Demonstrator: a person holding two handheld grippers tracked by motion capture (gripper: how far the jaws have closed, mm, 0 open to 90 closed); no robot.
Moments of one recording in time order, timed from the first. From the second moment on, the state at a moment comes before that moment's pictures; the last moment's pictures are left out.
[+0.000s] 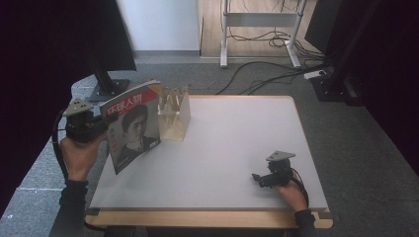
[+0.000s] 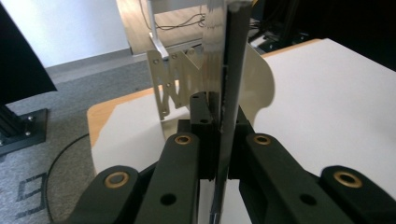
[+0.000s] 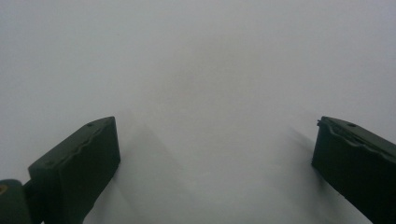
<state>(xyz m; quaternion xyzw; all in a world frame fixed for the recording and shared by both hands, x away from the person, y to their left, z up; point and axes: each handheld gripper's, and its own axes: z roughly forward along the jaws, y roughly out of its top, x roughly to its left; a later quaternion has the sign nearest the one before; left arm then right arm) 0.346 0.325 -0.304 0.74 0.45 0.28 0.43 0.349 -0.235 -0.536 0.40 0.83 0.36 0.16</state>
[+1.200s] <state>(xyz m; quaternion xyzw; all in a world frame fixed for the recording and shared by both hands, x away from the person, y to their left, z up) 0.425 0.308 -0.335 0.70 0.46 0.28 0.46 0.349 -0.235 -0.536 0.40 0.83 0.36 0.16</state>
